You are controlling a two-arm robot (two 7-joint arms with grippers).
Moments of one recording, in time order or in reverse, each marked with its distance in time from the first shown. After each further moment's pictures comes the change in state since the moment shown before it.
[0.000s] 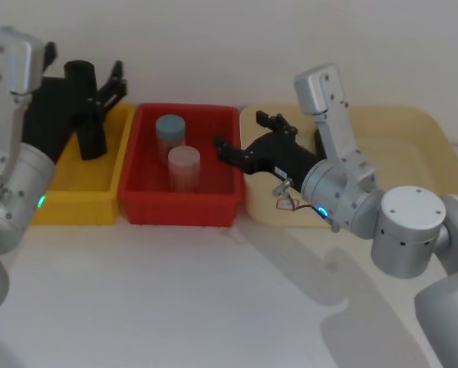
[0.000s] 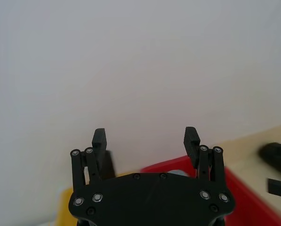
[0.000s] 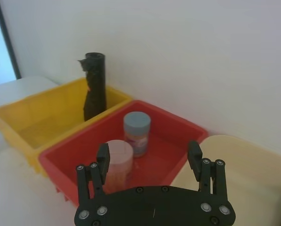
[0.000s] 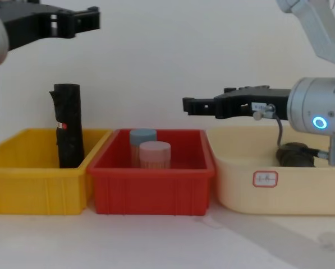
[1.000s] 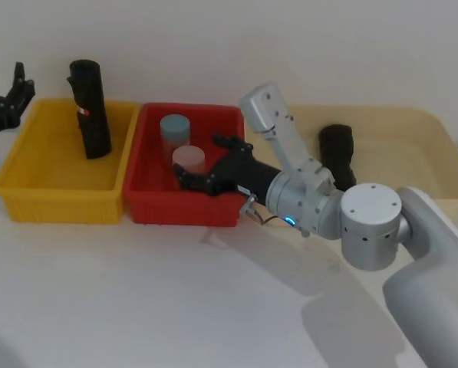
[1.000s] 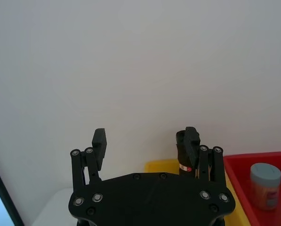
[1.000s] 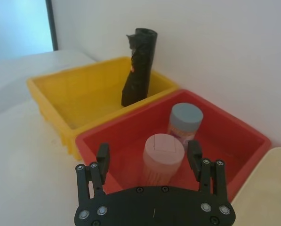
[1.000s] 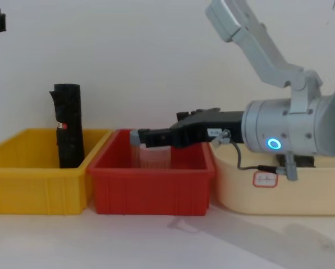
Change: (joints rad) left arm 0.133 -0.025 -0.128 -0.088 0.109 0.045 0.214; right arm 0.107 -0.019 -0.134 0.158 -0.024 -0.038 0.095
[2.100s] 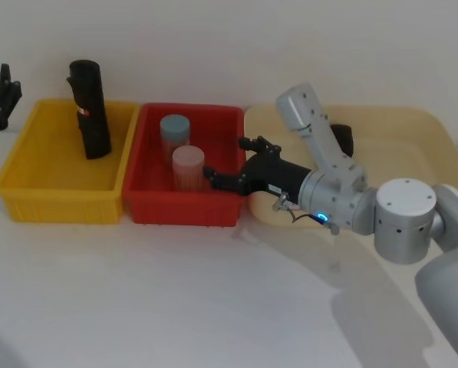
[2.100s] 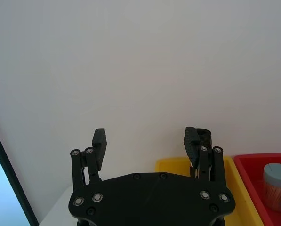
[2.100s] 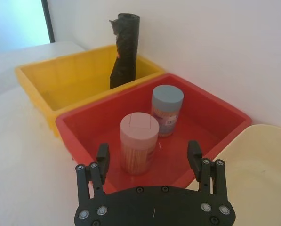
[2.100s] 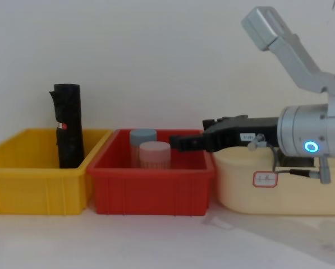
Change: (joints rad) left arm 0.017 -0.003 -0.017 -0.010 0.013 0.005 0.025; right arm 0.030 0.070 0.022 0.061 0.079 -0.020 0.075
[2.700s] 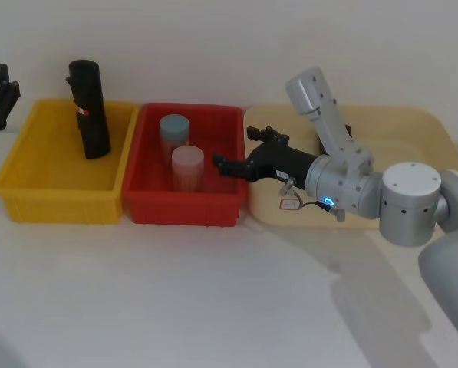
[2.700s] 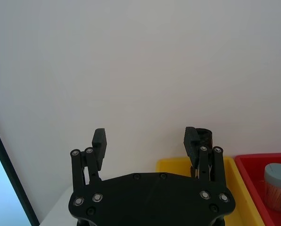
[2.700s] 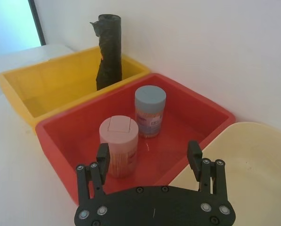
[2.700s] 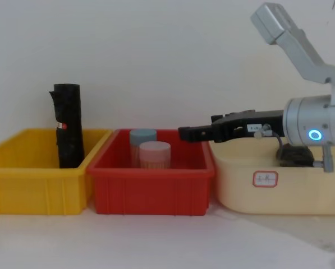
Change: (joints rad) left arm 0.001 0.000 -0.001 -0.001 0.000 0.000 0.002; right arm 0.059 -0.003 0.009 0.073 0.034 0.020 0.012
